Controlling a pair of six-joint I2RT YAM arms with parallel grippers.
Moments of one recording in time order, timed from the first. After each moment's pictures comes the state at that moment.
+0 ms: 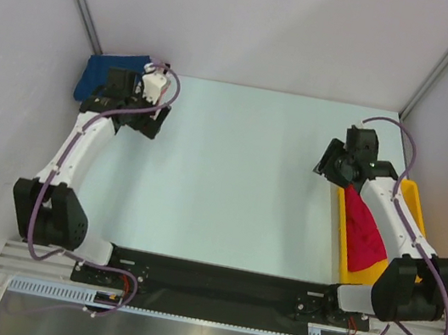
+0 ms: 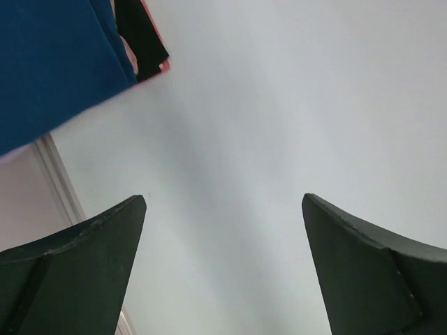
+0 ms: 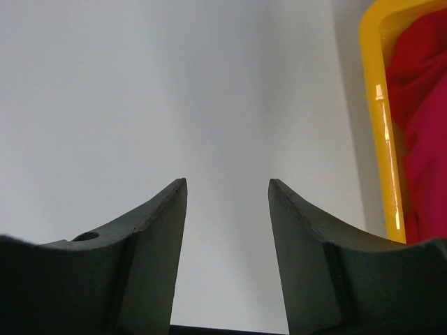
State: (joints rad) left arm -0.05 1.50 1.38 -0.63 0.12 0.38; right arm 0.17 1.39 1.16 -0.65 0.01 0.49
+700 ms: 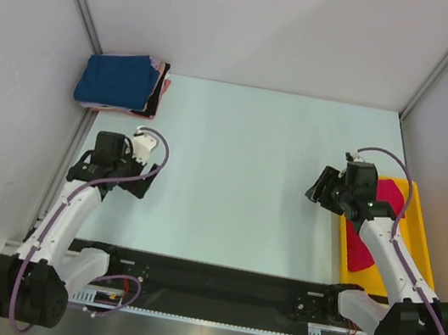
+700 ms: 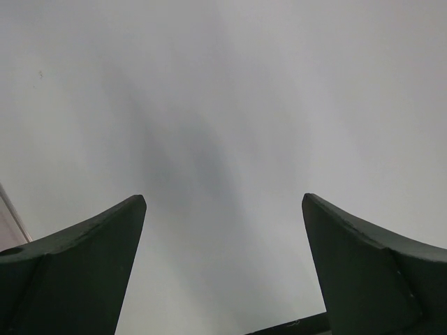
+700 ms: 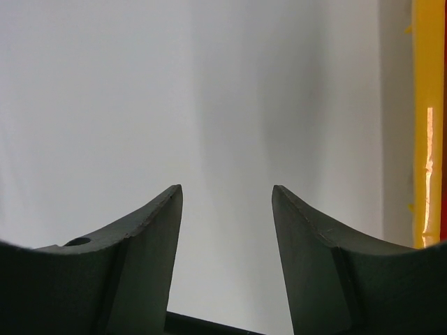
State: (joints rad) left arm -0.05 0.98 0.74 -0.65 0.14 0.39; right arm 0.16 1.10 0.79 -0.49 -0.12 0.44
